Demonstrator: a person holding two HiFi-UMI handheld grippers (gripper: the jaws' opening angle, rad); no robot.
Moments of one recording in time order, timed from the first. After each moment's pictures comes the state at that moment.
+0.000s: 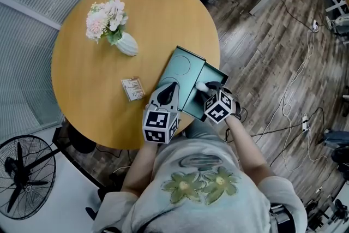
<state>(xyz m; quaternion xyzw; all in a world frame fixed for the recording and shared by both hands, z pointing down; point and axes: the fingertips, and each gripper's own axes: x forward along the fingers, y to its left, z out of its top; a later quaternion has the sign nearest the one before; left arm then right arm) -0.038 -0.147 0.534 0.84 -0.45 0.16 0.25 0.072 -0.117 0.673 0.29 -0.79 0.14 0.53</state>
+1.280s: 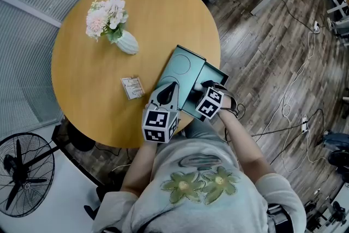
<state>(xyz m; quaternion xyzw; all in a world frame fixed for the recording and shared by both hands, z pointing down) -0.037 -0.145 0.538 0.84 -0.45 0.16 0.25 0.068 -0.111 0.711 0.22 -0.75 0.12 0.61</state>
